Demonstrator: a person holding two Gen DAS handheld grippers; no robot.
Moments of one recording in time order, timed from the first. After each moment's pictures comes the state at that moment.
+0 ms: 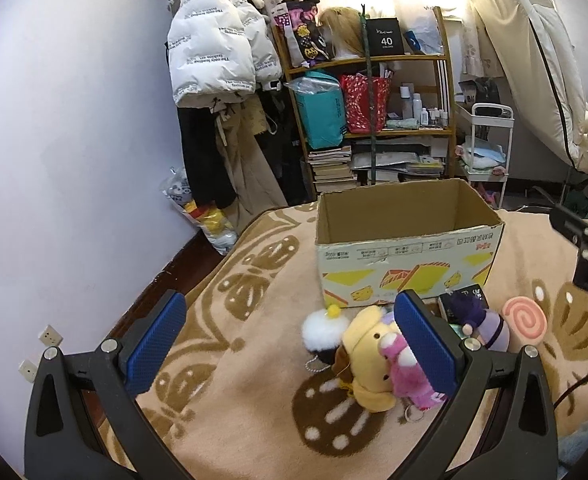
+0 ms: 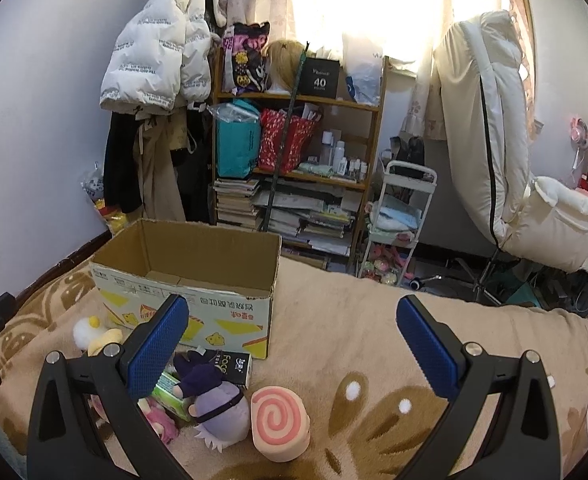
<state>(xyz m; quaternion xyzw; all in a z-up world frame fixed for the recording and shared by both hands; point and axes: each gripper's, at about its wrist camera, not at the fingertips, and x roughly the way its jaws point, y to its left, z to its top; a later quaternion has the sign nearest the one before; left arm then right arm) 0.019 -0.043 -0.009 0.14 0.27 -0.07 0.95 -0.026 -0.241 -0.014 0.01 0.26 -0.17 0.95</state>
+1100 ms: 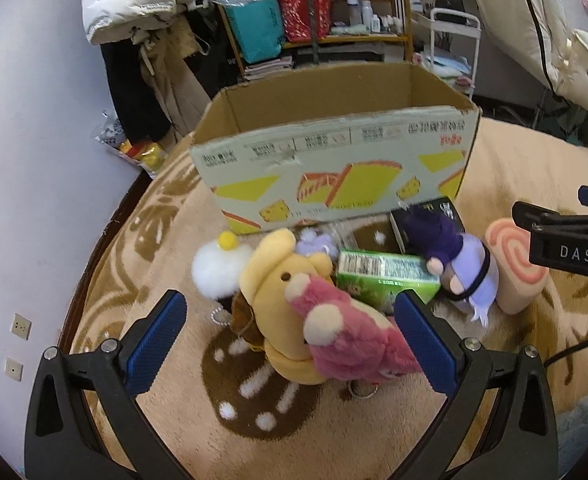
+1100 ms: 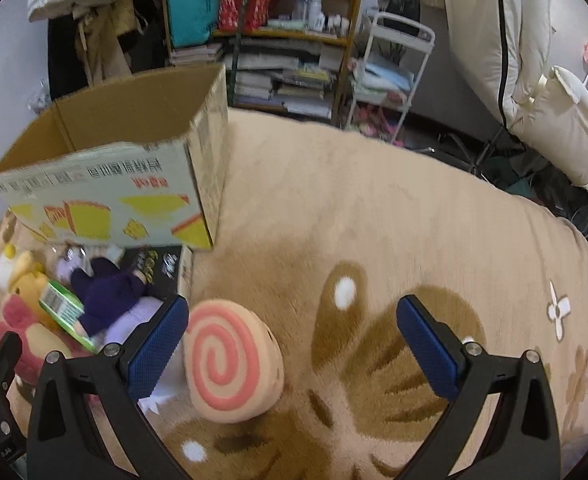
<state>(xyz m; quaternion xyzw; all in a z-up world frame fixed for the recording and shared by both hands) 0.051 -0.108 -0.098 0.18 0.42 -0.13 0.88 0.029 -0.303 -0.103 0.06 0.50 -0.21 0.84</state>
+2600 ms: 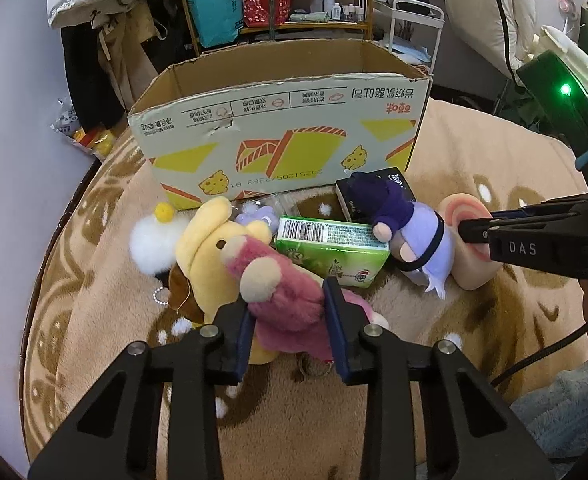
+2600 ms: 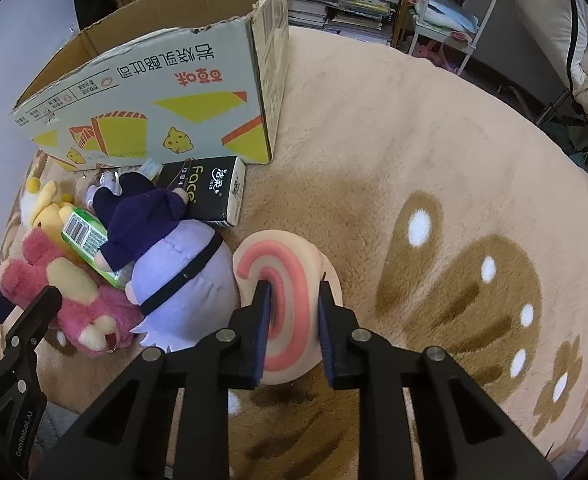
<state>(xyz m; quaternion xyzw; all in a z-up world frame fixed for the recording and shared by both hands) 0.039 -0.110 -0.112 0.15 0.45 -0.21 0.85 0.040 -0.292 -0.138 0.11 0.59 -0.10 0.79</state>
